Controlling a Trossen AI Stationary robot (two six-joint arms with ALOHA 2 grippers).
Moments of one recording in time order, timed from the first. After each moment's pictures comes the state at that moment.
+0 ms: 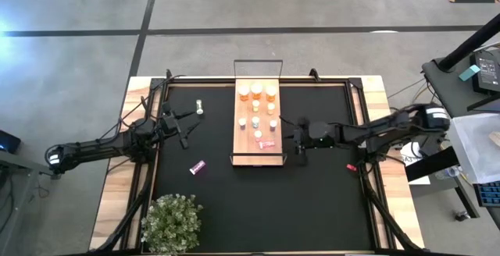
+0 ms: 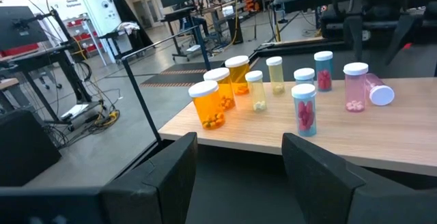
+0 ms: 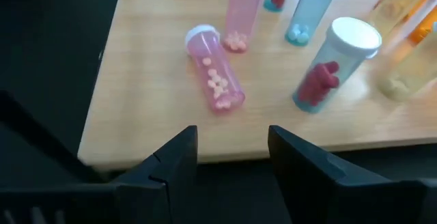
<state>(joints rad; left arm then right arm) 0.26 0.21 0.01 0.08 -0.27 0.22 -0.07 1.35 0.37 0.45 0.05 -0.06</state>
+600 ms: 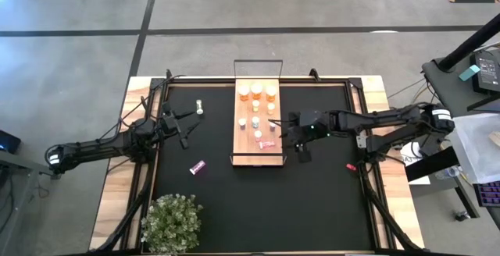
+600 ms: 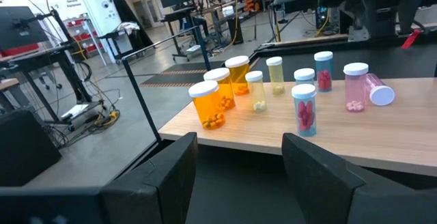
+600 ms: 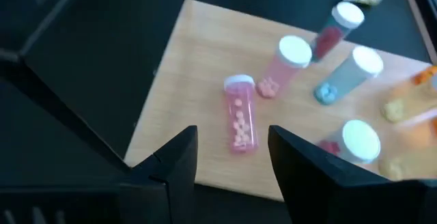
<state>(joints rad) 0.26 0.21 0.01 0.08 -0.27 0.22 -0.12 1.29 0.71 -0.11 -0.16 -0.33</state>
